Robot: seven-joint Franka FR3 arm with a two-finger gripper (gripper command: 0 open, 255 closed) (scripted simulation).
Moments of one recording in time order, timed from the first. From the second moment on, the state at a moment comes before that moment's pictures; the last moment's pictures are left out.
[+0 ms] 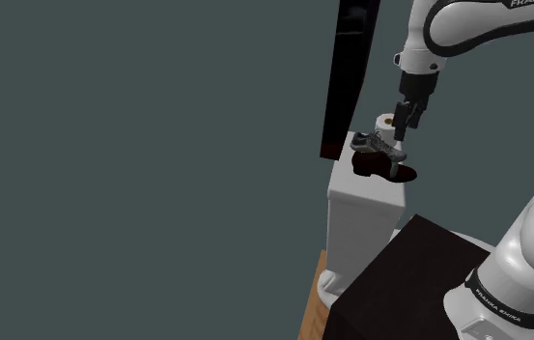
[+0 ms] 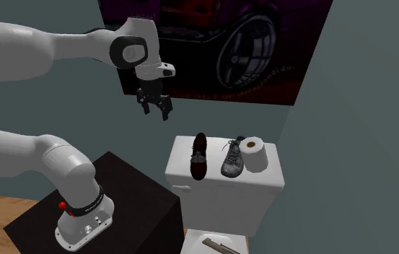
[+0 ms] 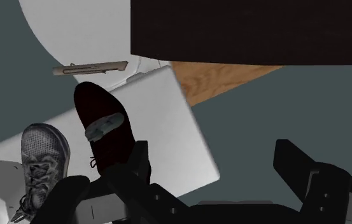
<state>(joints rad) -0.01 -0.66 -0.19 -2.47 -0.19 1.76 -0.17</state>
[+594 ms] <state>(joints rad) -0.01 -0.38 -0.36 -2.43 -0.27 1.99 -0.46</state>
